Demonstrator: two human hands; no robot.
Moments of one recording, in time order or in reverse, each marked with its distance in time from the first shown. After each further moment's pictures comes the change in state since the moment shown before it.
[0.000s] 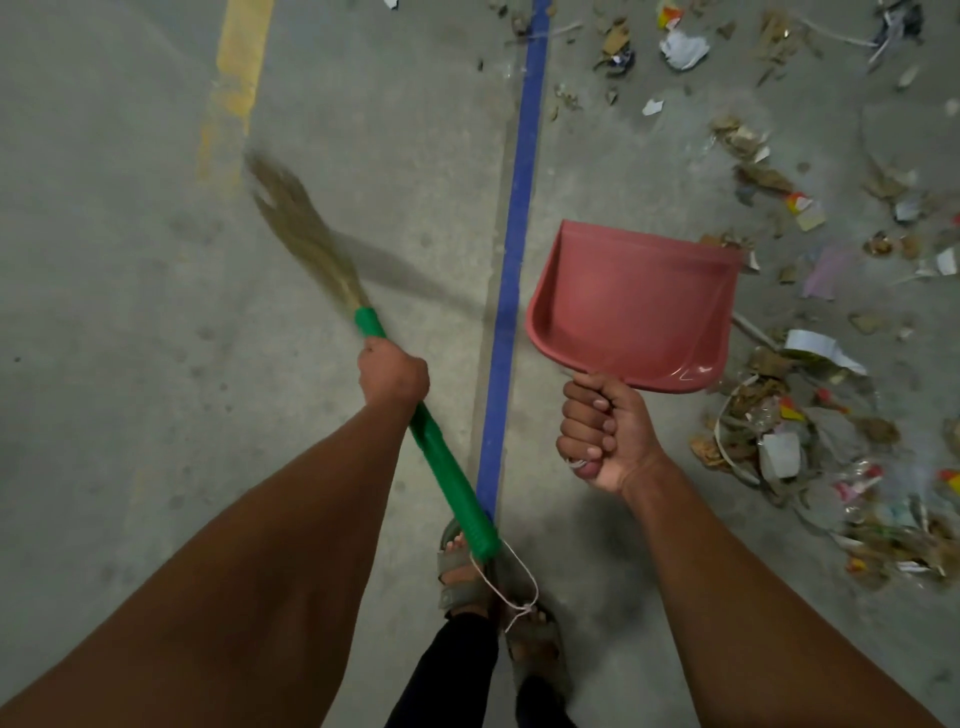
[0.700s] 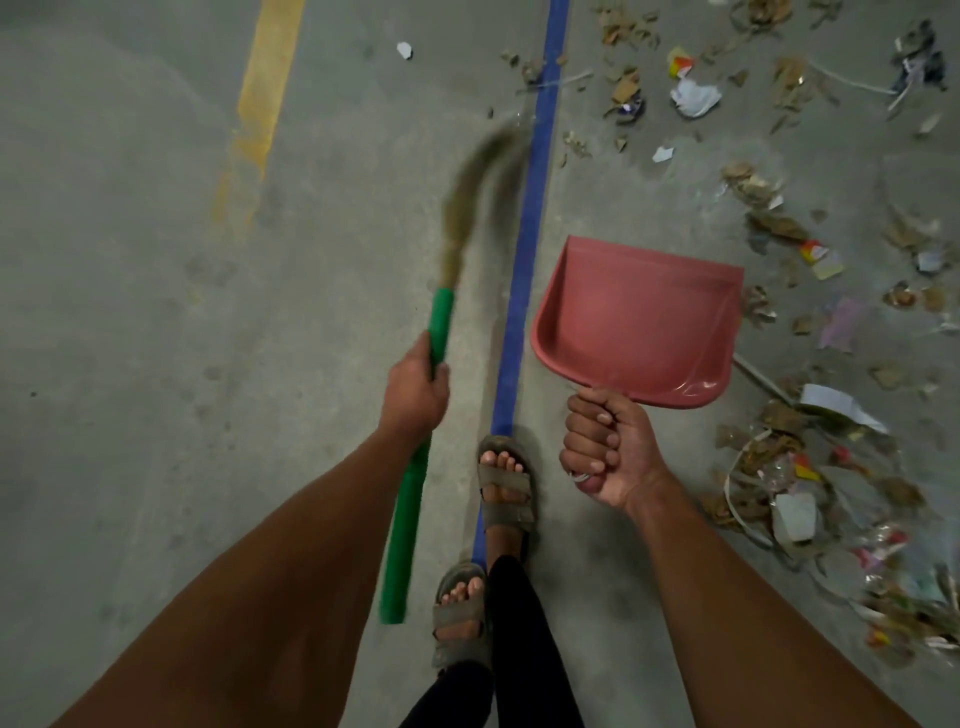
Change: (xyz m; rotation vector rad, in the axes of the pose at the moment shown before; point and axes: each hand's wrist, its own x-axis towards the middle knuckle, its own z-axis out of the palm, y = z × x) left_hand 0.023 0.053 0.005 -0.110 -0.007 0.539; right_hand 0.042 -0.068 0.014 0.019 -0.040 0.024
